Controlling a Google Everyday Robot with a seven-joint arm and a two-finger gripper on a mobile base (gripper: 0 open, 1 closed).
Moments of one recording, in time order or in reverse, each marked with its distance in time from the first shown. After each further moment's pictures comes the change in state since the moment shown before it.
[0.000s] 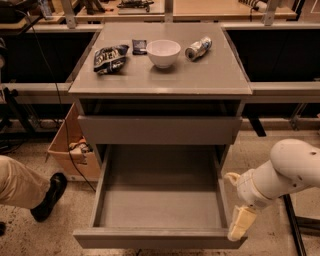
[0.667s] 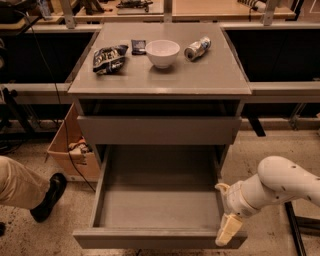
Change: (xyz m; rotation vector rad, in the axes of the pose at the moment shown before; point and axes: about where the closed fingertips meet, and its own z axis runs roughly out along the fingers) arm 0.012 -0.004 0.071 -0.040 -0.079 0.043
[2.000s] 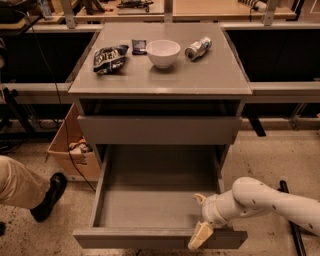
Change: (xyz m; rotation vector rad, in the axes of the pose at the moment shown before) arm -0.016 -0.009 0.124 -0.039 -0.180 0.021
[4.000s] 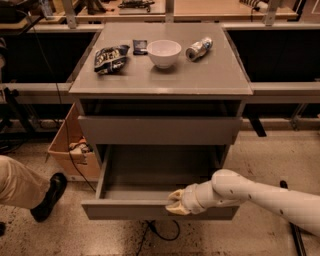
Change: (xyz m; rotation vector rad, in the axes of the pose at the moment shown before) arm -0.064 -0.030 0.054 0.008 -0.115 -0.099
